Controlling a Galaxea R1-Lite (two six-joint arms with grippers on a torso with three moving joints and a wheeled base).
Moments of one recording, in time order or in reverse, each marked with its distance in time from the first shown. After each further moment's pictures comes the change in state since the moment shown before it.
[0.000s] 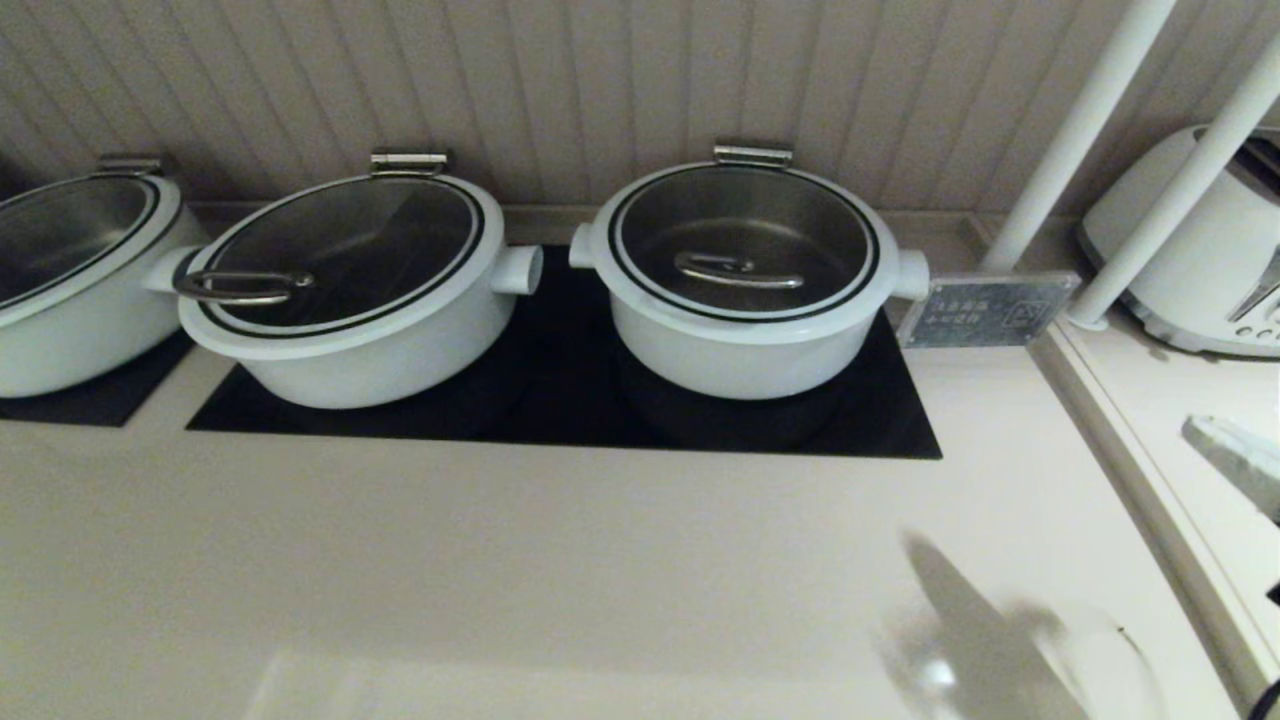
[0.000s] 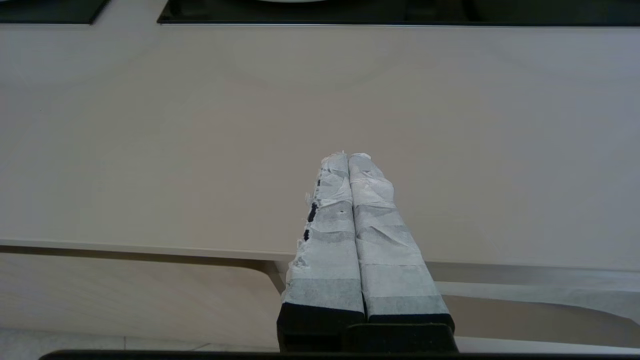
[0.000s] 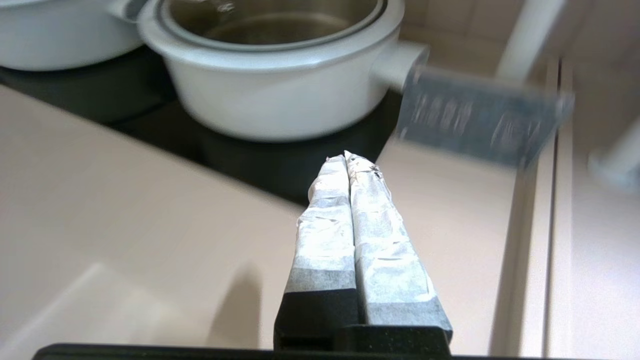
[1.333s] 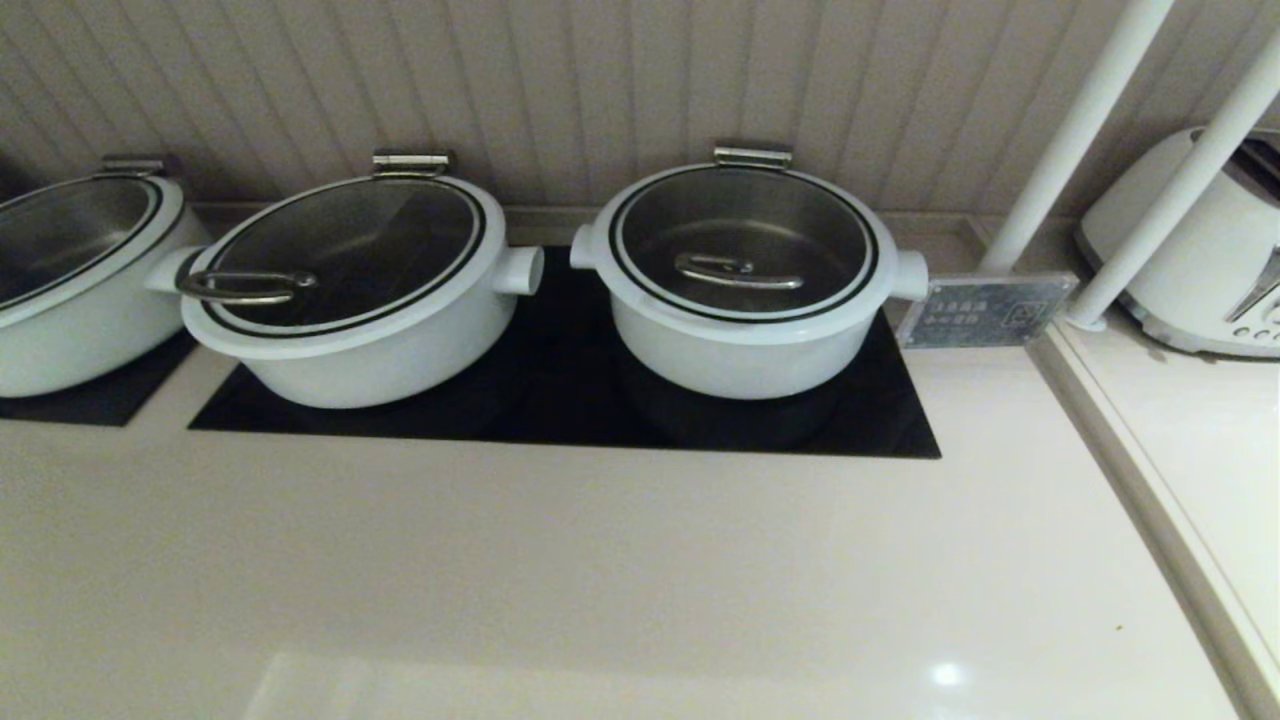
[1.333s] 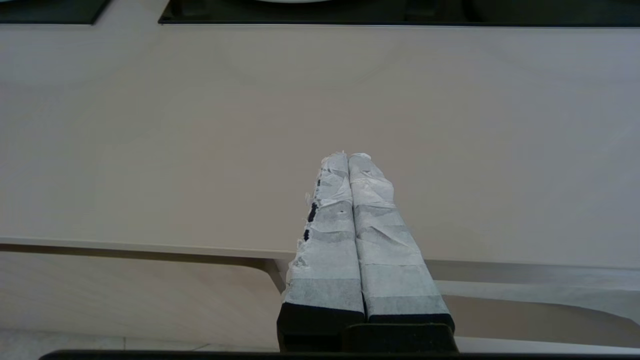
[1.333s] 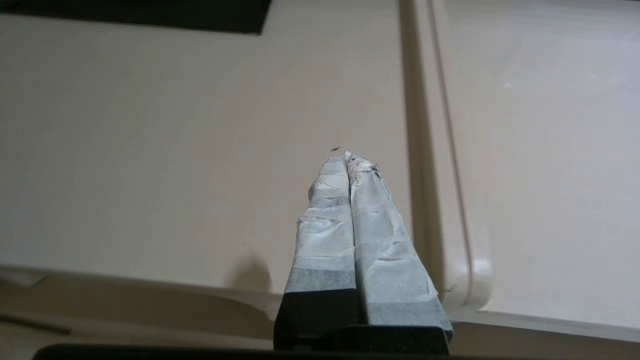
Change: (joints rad) left arm 0.000 0.000 0.000 0.000 0.000 0.000; right arm 0.207 -1.125 0.056 1.253 -0.586 -0.040
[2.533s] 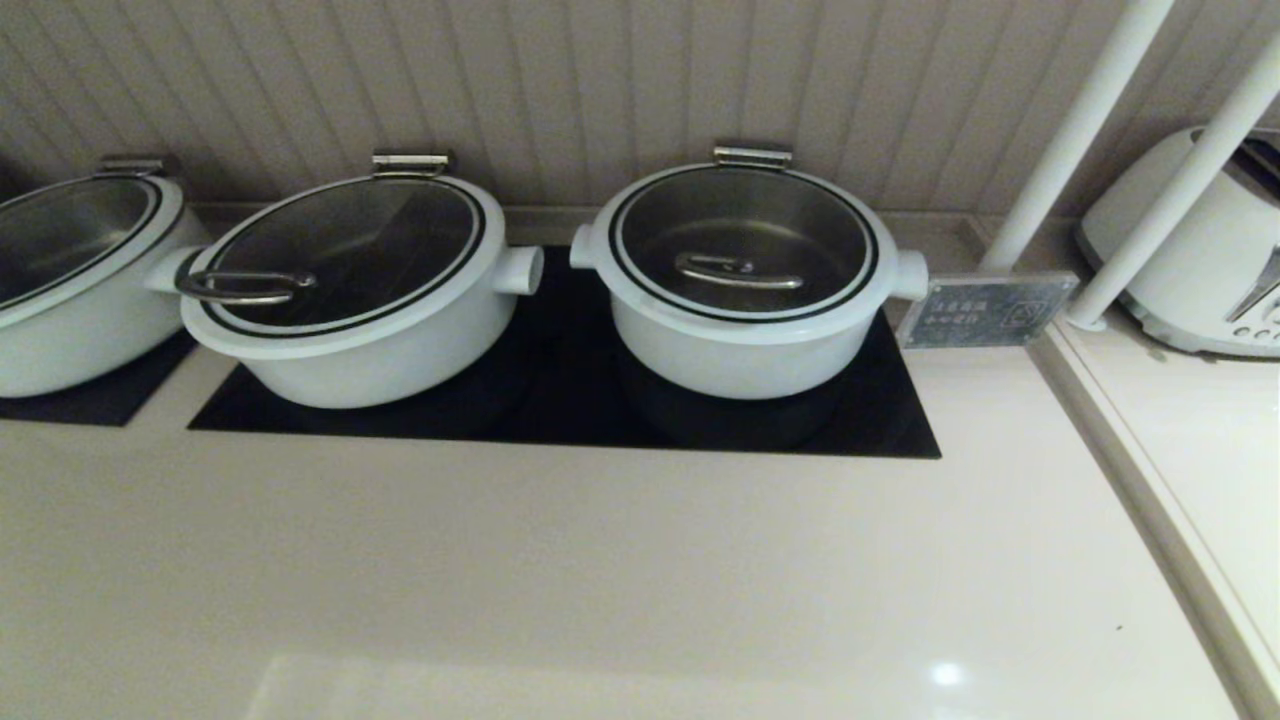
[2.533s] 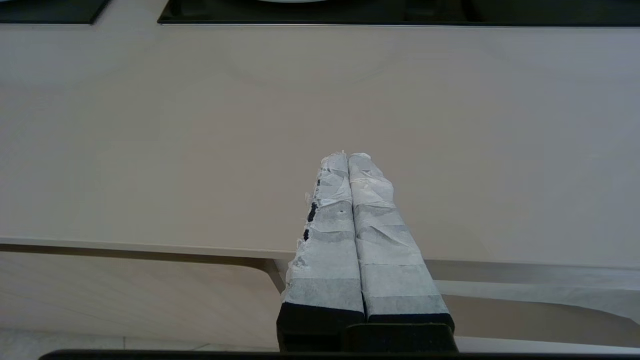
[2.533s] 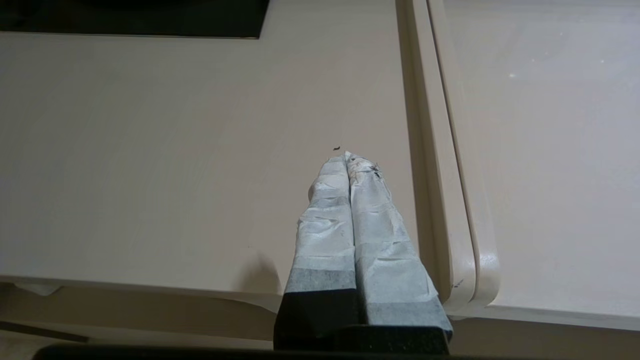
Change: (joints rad) left arm 0.000 0.000 0.000 0.000 0.000 0.000; right arm 0.001 -0.002 0.002 0.001 -0.005 0.051
